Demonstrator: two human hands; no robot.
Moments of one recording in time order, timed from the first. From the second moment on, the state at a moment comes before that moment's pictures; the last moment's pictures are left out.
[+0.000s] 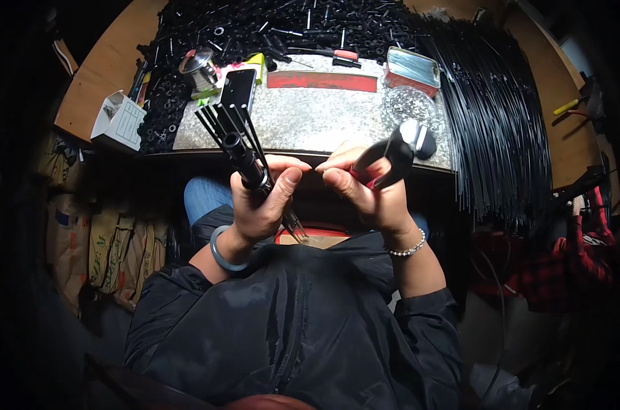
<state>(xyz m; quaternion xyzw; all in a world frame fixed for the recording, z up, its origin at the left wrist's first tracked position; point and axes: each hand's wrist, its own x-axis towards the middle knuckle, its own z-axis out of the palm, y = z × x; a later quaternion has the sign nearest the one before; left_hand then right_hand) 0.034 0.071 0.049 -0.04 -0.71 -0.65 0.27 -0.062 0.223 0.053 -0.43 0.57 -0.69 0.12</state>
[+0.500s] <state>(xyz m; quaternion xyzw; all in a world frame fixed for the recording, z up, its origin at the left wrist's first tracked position) 0.040 0.057 0.066 -0.10 -0.61 -0.76 0.17 -0.043 0.187 0.042 -0.50 0.58 -0.58 -0.27</state>
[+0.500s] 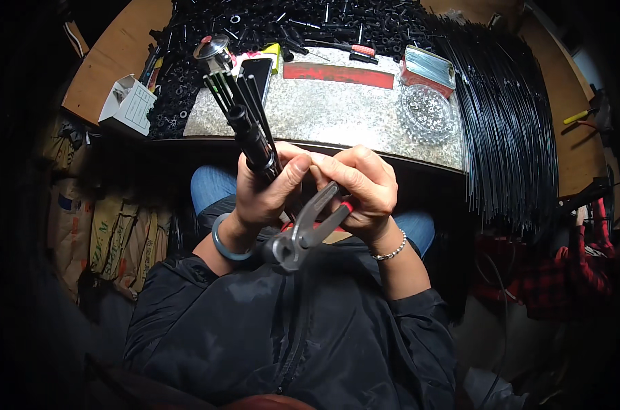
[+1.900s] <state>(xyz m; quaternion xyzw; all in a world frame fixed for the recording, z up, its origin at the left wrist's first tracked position) 0.010 0.048 0.046 -0.01 -0.68 -0.69 0.24 -0.075 0.177 0.057 -0.54 0.68 -0.36 -0.34</state>
